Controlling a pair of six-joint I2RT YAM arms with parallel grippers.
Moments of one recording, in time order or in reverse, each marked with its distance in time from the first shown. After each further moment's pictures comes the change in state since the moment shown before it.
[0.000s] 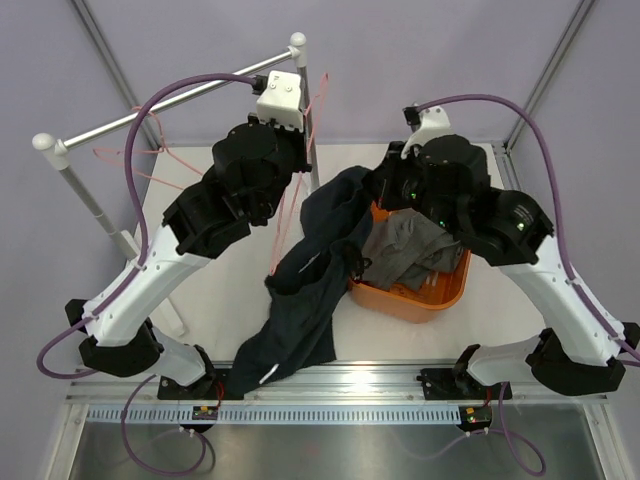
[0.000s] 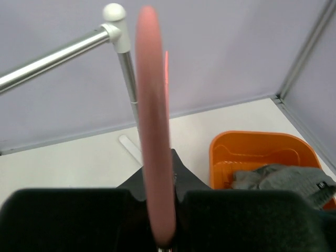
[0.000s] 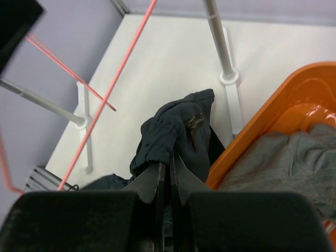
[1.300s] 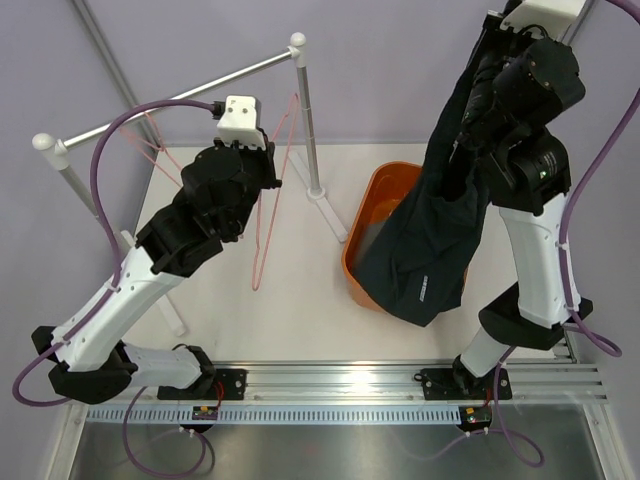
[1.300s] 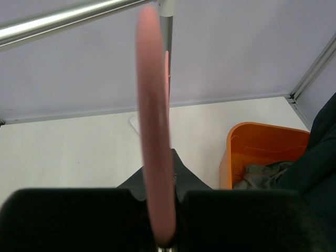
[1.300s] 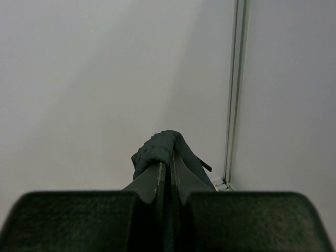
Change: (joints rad) left arm 0.106 -0.203 -0.307 0.071 0.027 -0.093; right arm -0.254 0.344 0.738 0.414 0.658 -0.740
